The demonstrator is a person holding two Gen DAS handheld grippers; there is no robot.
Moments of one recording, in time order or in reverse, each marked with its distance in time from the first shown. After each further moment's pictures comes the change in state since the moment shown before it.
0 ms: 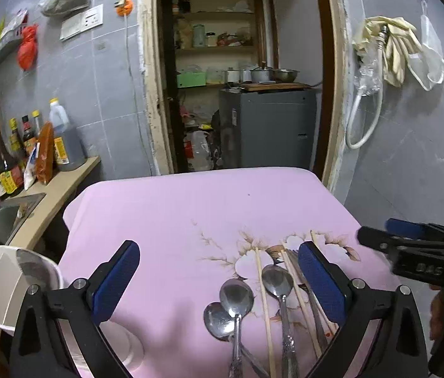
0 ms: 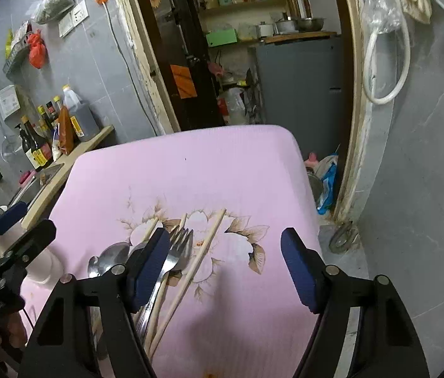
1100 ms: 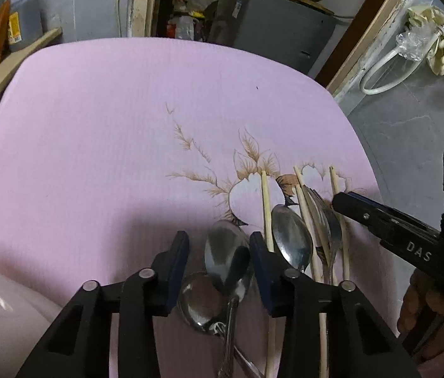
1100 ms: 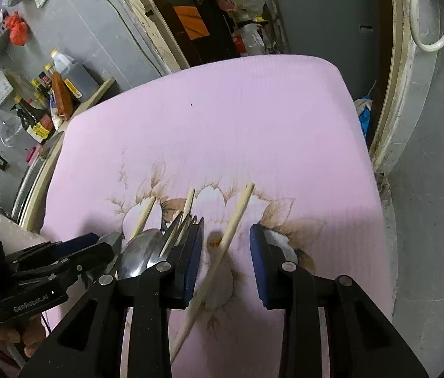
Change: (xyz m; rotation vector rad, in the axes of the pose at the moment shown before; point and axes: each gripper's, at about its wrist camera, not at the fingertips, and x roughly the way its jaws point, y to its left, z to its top) left arm 0.119 0.028 -0.023 -0.223 0.549 -0.218; right arm 0.099 0.014 0.005 0.026 0.337 0.086
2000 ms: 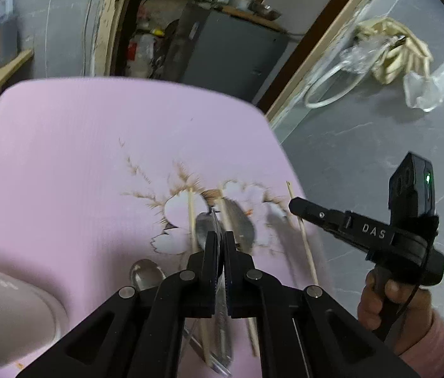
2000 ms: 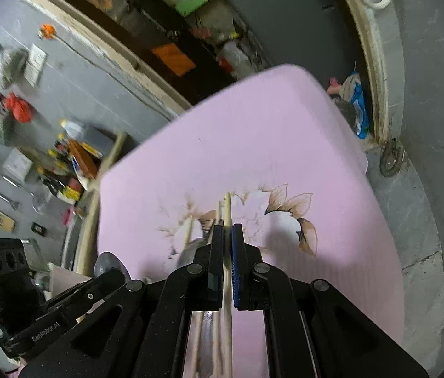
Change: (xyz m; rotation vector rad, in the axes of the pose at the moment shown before) left arm -0.067 -0.022 0.002 0.056 -0.099 -0.211; right arm -0.080 -0.011 -0.037 0.295 -0.166 0.185
